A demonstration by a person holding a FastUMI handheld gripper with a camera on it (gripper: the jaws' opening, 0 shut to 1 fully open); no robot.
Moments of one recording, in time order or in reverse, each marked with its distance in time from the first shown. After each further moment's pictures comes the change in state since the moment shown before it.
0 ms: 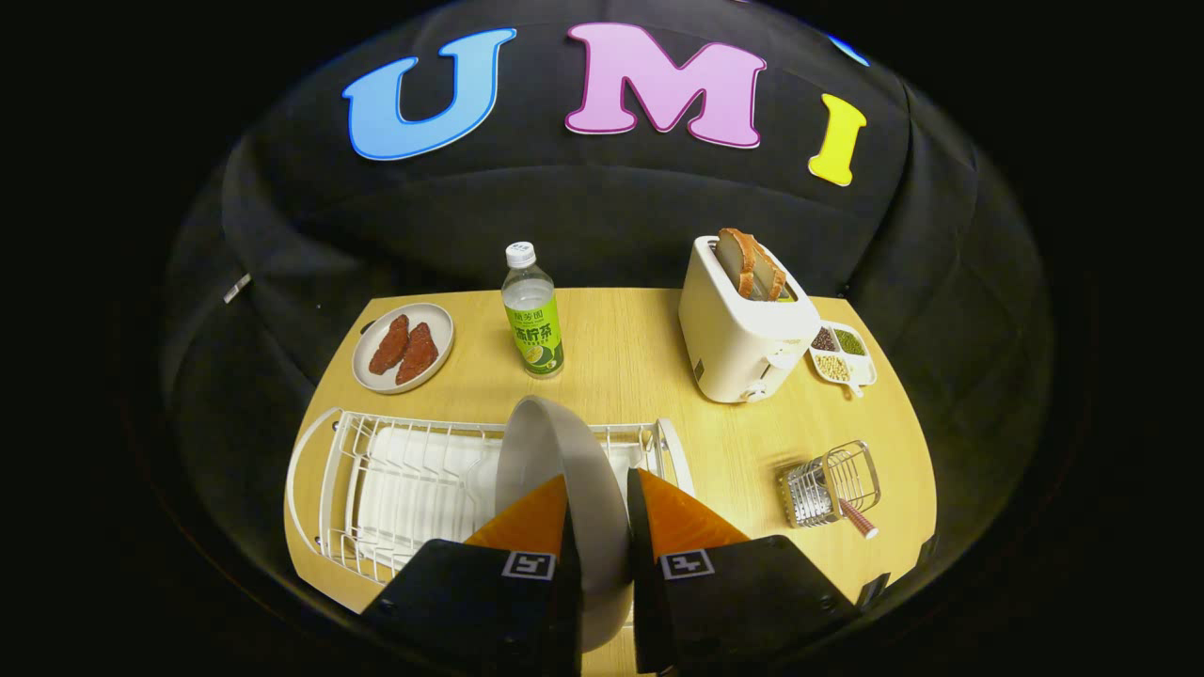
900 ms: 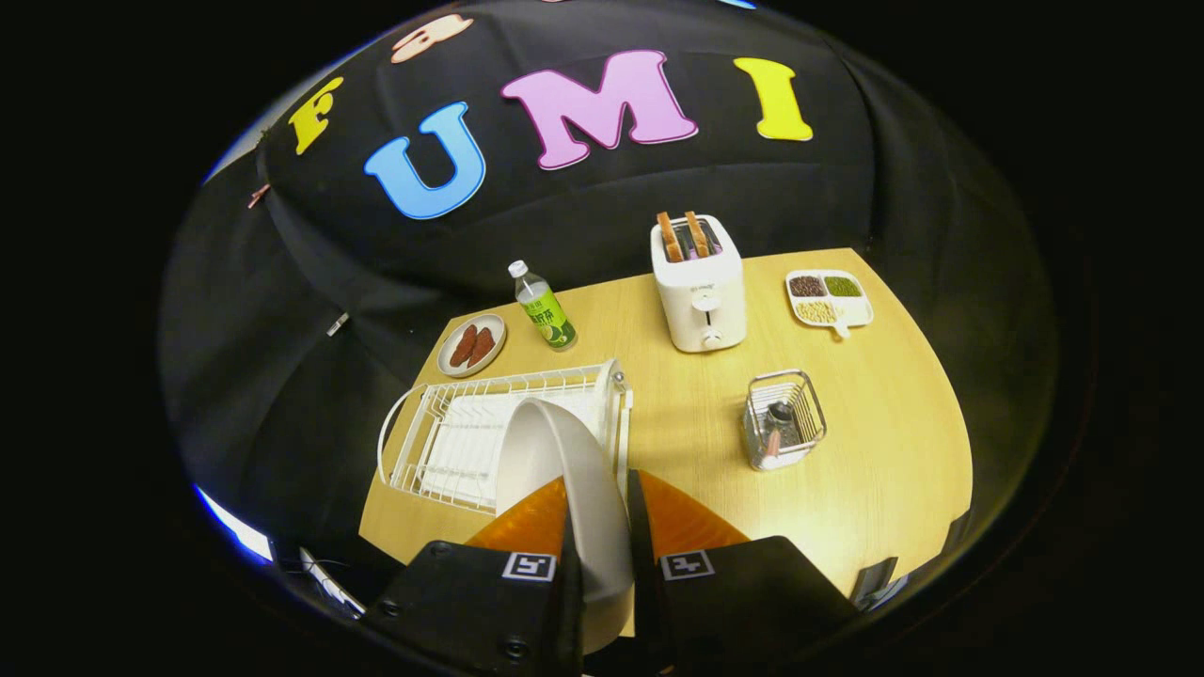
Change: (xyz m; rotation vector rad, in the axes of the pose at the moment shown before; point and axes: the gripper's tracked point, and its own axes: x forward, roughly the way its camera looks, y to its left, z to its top) arm -0.136 -0.147 -0.068 0.152 0.002 0.306
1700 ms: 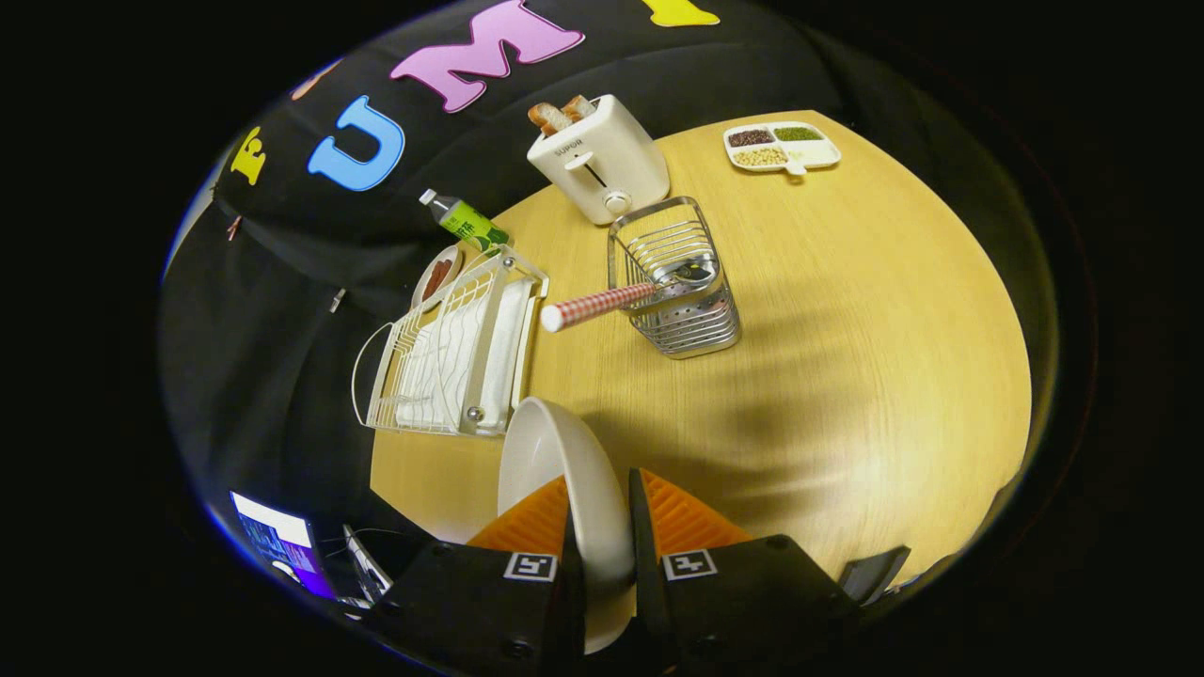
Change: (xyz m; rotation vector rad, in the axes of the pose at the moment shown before) arm 0.063 -0.149 -0.109 0.130 0.270 0.133
